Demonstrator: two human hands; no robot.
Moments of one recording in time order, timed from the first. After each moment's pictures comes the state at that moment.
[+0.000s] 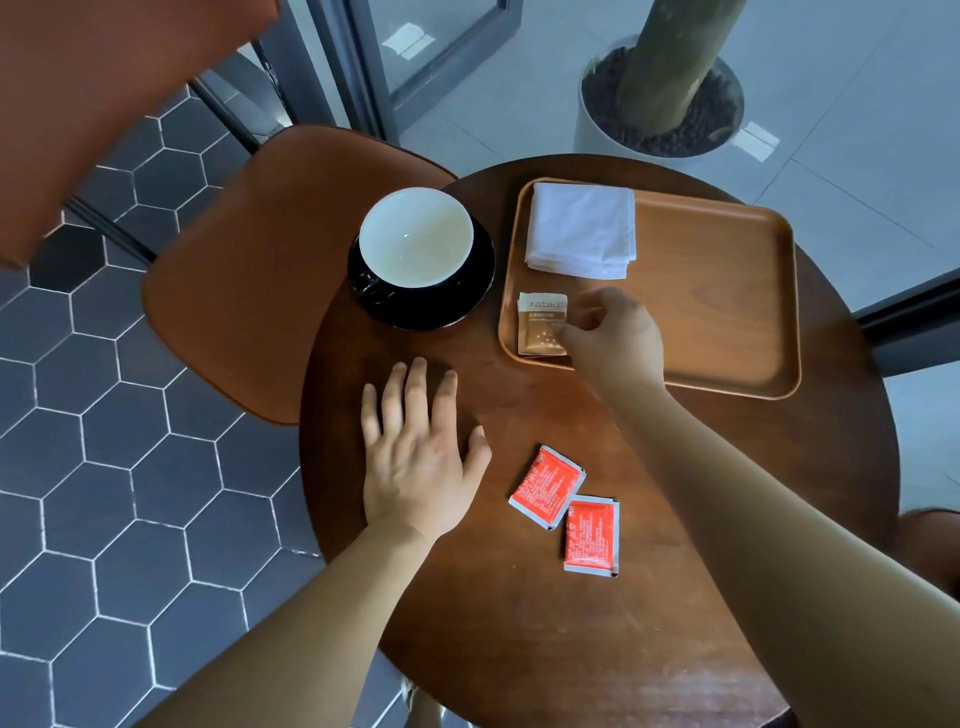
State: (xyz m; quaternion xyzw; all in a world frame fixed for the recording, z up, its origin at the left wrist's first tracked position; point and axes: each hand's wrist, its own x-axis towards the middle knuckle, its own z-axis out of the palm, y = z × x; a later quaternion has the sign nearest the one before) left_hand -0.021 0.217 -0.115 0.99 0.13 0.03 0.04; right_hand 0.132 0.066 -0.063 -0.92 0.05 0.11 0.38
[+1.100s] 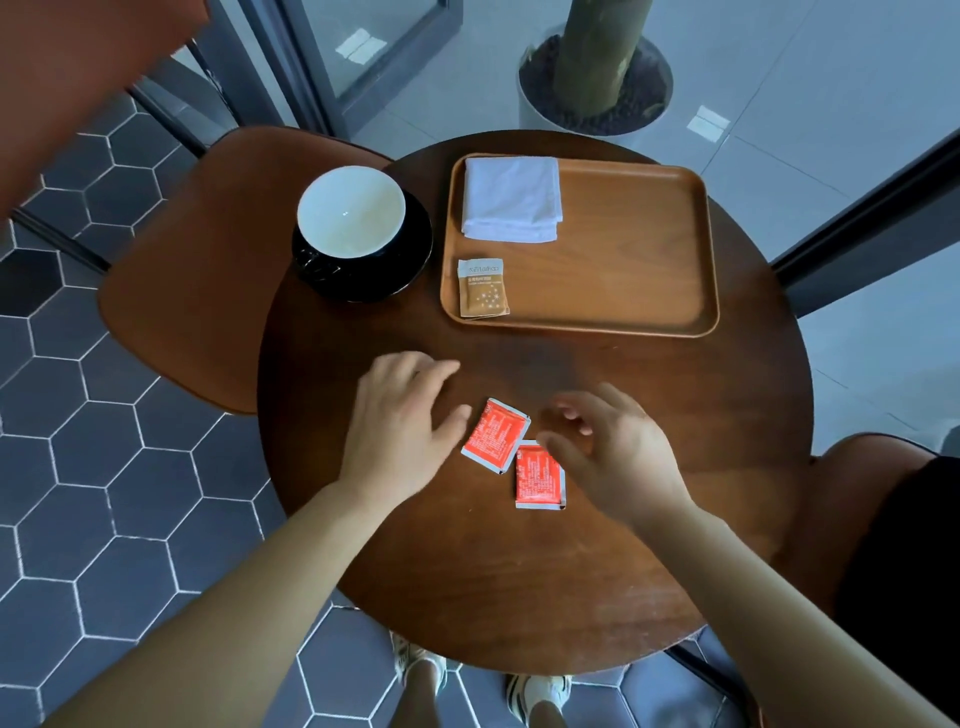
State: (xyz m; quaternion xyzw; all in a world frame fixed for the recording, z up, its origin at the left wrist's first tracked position) left_hand -0.024 0.201 -0.078 0.98 0.02 0.03 0.18; right_hand 0.003 -0.030 -0.052 -0.95 -0.13 0.13 0.26
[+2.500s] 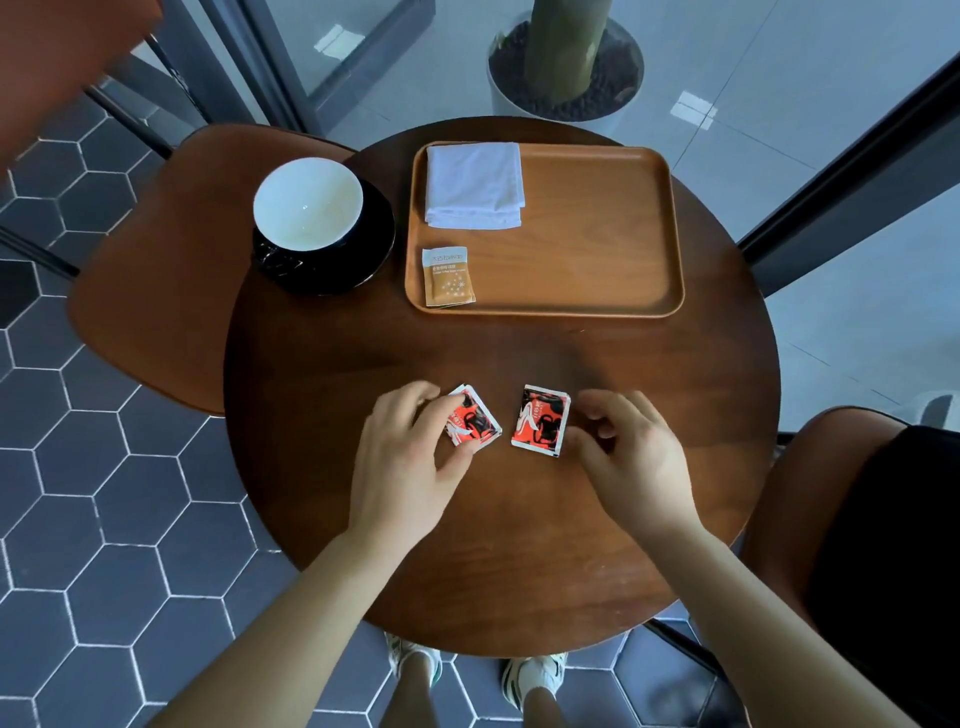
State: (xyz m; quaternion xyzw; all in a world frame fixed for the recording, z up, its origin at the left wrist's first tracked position) left_hand -0.060 0.159 -0.088 0.97 0.00 0.06 0.24; right_hand -0.021 -0.071 -0.065 -0.94 -0.01 0.06 0.33
